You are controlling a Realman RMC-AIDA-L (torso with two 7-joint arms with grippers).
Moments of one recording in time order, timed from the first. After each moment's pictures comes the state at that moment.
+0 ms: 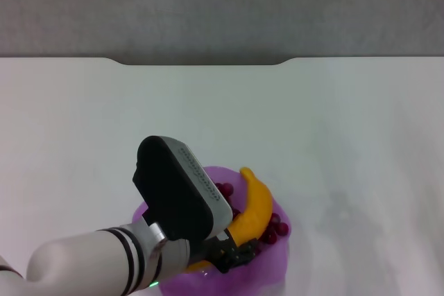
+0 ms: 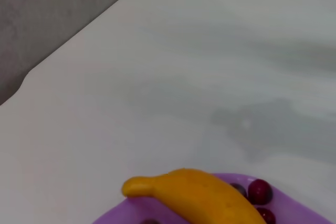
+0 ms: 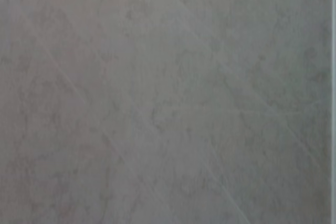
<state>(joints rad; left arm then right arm) -0.17 -2.03 -0.95 -1.54 2.72 -0.62 0.39 0.34 2.00 0.30 0.46 -1.57 -1.43 -0.32</state>
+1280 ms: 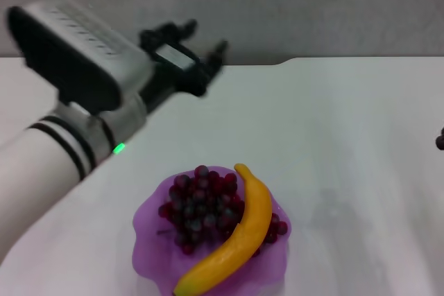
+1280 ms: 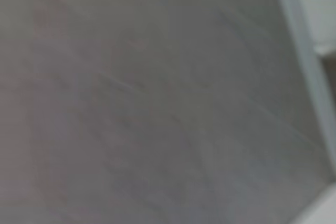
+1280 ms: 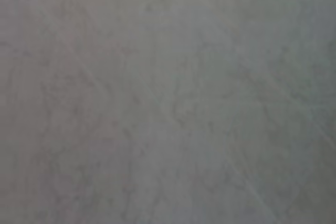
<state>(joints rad) -0.14 -2.02 -1.13 -1.58 2.70 -0.09 0.40 0.37 2.00 0.27 0.47 -1.57 -1.40 -0.32</state>
